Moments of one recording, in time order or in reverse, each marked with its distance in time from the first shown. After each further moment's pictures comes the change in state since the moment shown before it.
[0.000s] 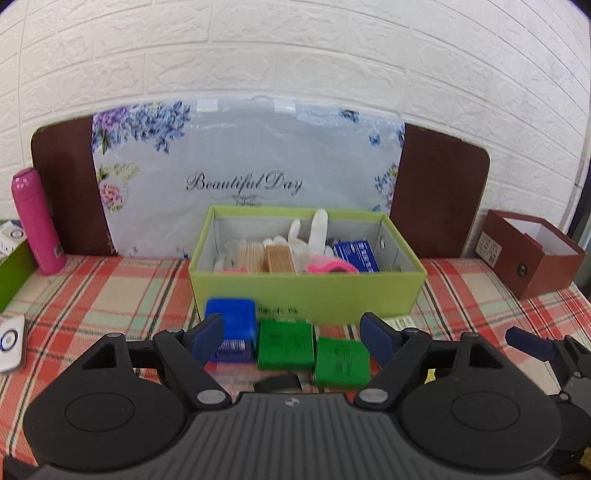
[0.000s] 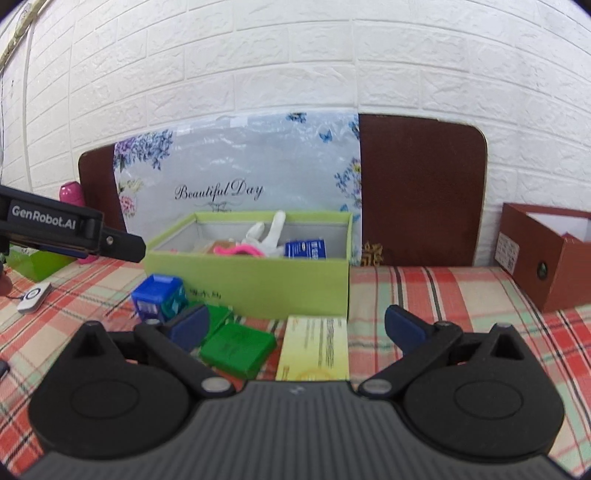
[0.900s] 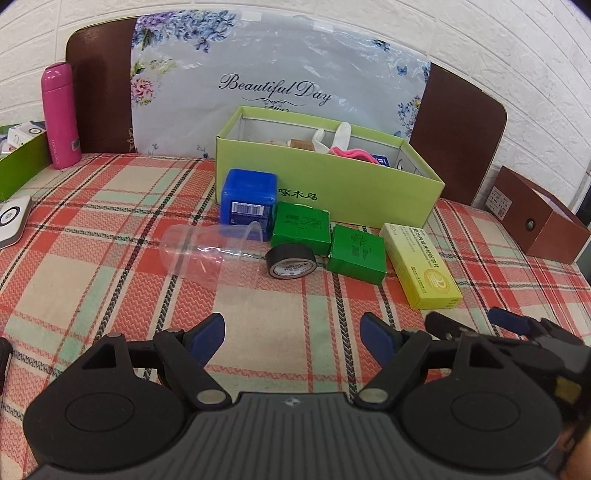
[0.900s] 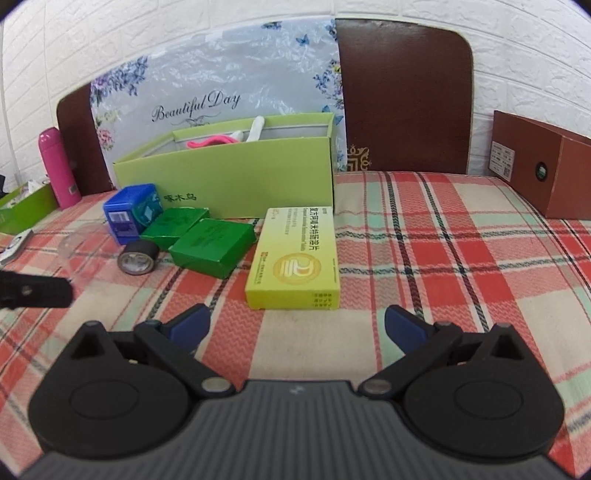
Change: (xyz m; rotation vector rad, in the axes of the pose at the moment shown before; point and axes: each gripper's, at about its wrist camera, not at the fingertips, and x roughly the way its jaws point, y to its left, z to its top) left arm -0.004 0.020 -0.085 -0.131 0.119 0.007; right arm 0.033 -0.012 -0.060 0.043 0.187 -0.032
